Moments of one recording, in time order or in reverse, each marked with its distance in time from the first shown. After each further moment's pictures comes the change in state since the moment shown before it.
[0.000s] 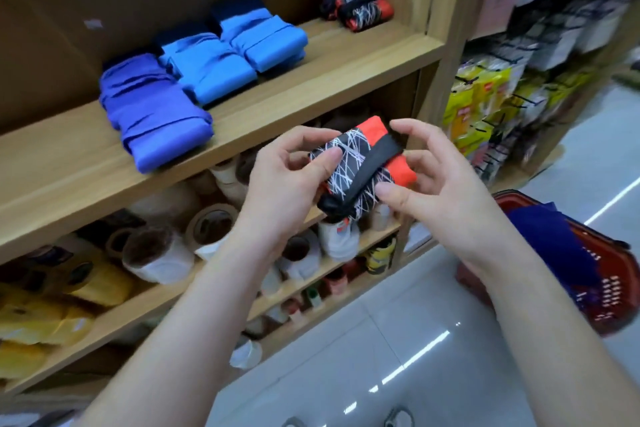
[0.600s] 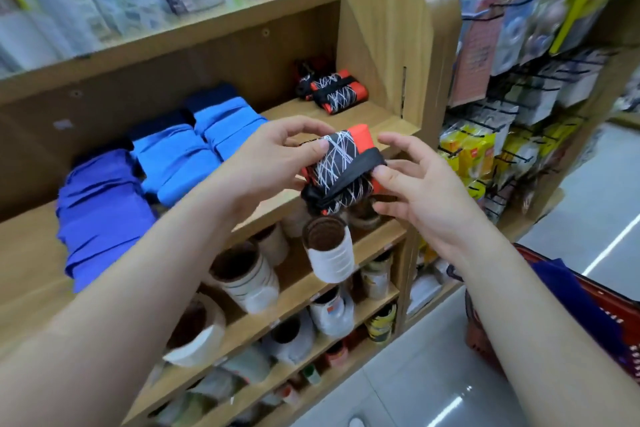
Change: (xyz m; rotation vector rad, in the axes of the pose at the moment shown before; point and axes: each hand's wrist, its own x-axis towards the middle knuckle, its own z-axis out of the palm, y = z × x) left_hand 0.142 0.067 0.022 0.285 -0.244 -0.018; right_hand 0.129 -0.009 -0.056 0.220 0.098 0.088
